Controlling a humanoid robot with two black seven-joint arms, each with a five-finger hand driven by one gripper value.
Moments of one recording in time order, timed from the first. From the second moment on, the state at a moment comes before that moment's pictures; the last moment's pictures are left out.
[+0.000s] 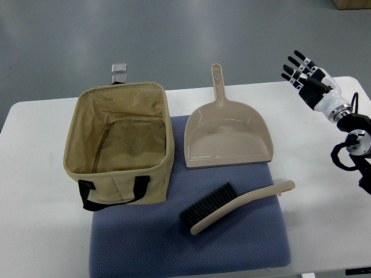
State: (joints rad) left arm 0.00 0.00 -0.11 -0.12 -0.07 -0.03 0.06; right arm 0.68 -0.28 1.03 0.55 -0.32 0.42 0.25
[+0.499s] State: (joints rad) left arm 0.00 0.00 -0.11 -0.12 -0.07 -0.03 0.06; right arm 0.69 -0.27 1.03 0.55 -0.32 0.42 0.25
